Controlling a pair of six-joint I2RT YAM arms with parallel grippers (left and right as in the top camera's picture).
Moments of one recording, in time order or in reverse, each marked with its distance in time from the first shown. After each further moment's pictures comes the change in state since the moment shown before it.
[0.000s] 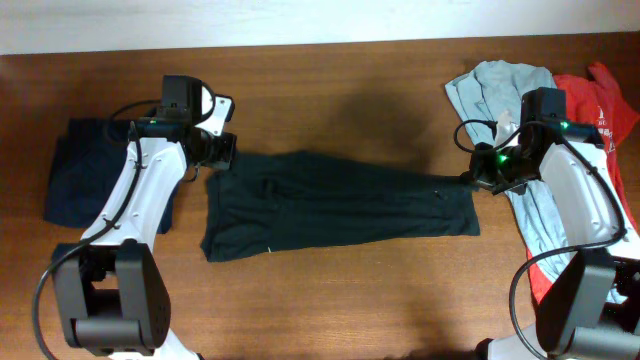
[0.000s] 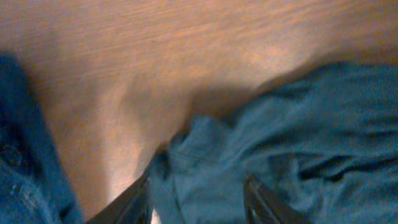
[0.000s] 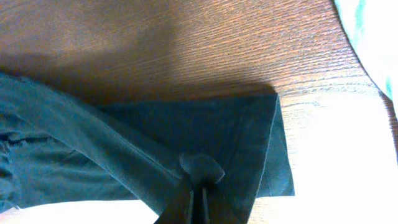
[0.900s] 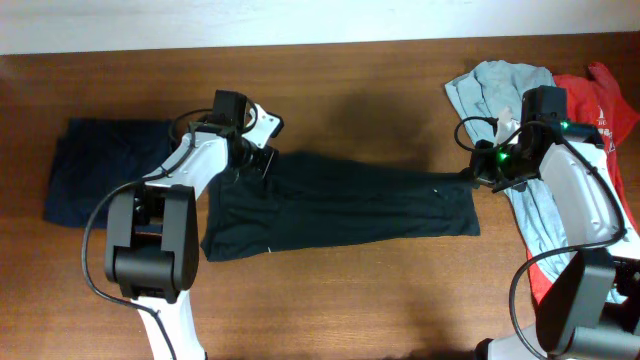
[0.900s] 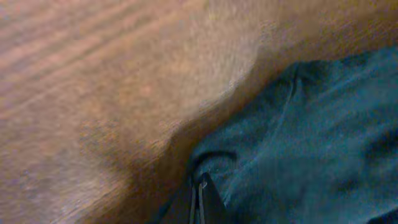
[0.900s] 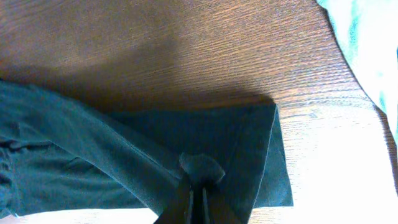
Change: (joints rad) left arm -0.101 0.291 0.029 0.171 0.168 0.113; right arm 0.000 0.000 0.000 0.031 0.003 0.000
